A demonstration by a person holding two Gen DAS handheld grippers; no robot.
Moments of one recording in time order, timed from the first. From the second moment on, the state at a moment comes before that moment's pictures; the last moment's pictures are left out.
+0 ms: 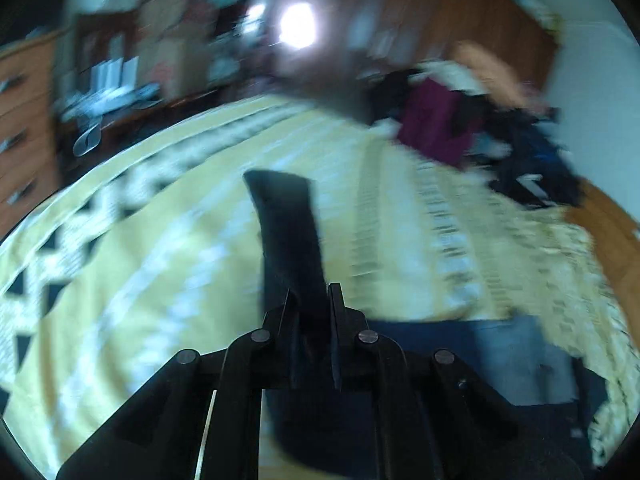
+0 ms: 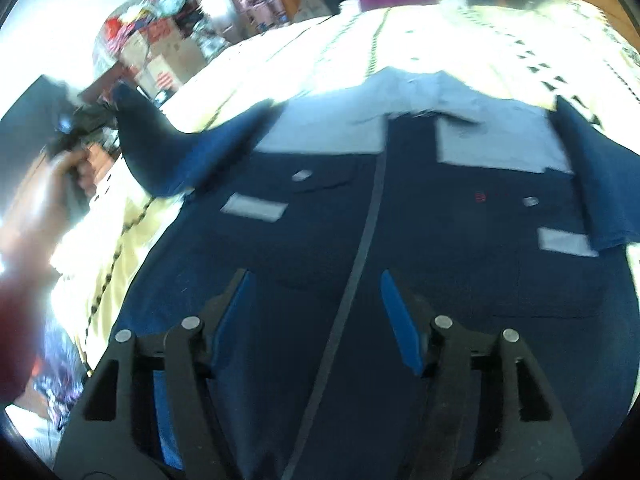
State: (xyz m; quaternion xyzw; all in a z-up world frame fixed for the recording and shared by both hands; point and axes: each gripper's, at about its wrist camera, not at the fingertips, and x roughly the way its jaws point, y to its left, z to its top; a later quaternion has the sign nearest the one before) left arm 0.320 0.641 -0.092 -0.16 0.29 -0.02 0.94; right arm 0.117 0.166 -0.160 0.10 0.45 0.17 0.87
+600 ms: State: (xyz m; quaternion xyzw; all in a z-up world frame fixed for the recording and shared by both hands) left arm 0.264 0.436 -0.108 -0.18 0.32 -0.24 0.90; right arm 0.175 0.026 -0.167 0.22 0.43 0.16 0.86
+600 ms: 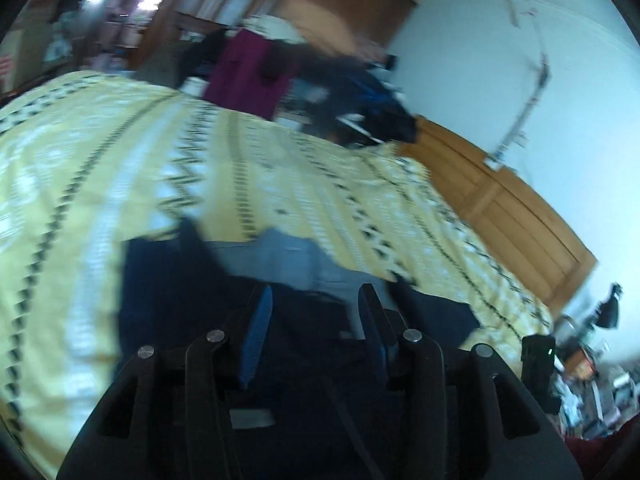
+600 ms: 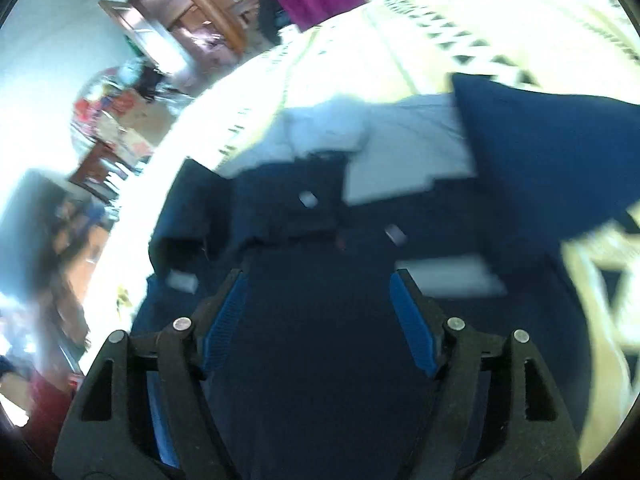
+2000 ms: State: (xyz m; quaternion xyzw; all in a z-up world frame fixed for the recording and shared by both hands) left arm 0.325 0.435 -0.214 -0.04 0.47 -0.12 0.87; right arm 0.196 -0.089 -0.177 0.25 0.41 0.09 0.87
